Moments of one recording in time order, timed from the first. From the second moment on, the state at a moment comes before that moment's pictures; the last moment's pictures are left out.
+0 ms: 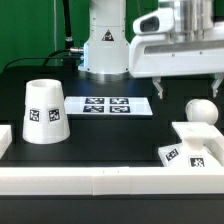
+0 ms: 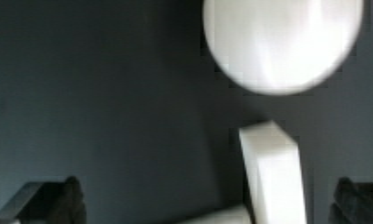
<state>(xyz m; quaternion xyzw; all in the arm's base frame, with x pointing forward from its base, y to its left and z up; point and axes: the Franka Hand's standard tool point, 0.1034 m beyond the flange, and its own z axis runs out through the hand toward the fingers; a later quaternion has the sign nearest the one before) 0.496 0.119 0.067 -0.99 0.10 0.03 0.06</state>
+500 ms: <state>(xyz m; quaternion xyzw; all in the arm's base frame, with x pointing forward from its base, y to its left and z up) 0.490 0.122 0.063 -0.98 0.09 0.18 0.06</state>
